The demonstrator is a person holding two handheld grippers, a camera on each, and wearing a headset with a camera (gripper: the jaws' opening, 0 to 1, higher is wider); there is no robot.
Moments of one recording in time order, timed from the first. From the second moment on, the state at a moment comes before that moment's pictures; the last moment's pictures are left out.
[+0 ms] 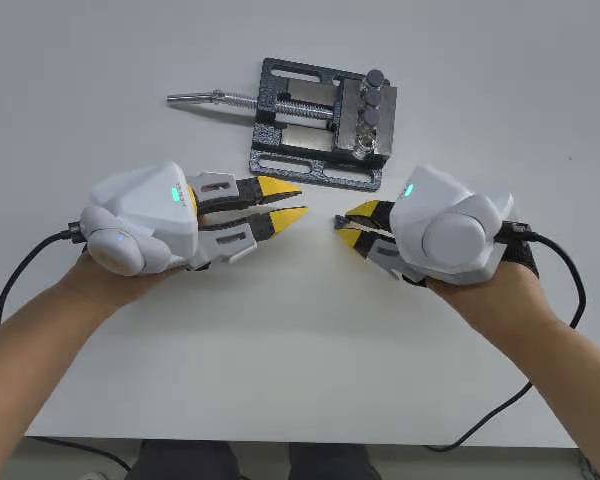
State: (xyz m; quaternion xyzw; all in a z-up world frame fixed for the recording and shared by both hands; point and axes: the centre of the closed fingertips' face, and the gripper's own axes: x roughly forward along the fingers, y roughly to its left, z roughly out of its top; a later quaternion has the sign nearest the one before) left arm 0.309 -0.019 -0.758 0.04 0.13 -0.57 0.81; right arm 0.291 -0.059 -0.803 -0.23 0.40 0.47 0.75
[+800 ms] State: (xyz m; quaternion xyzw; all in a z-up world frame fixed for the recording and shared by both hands) left arm 0.307 -0.019 -0.754 0.04 0.12 -0.57 0.81; right arm 0.285 -0.066 -0.797 -0.21 0.41 0.48 0.75
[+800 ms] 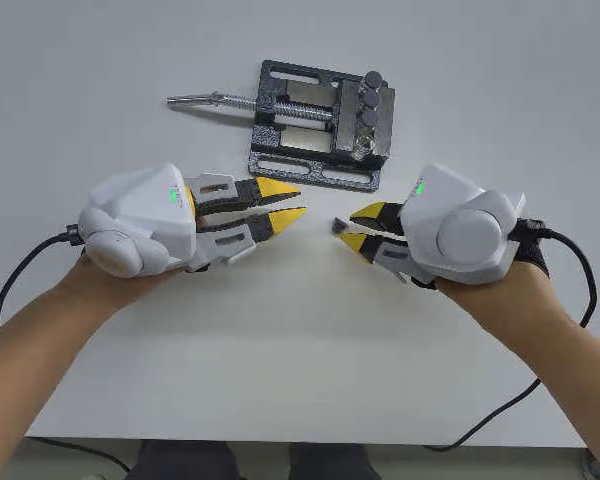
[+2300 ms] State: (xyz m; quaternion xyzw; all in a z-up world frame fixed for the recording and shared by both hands) left arm 0.306 -0.016 -0.758 0.05 0.13 -0.57 0.81; right arm 0.282 -0.063 -0.796 -0.26 0.33 0.58 0.70
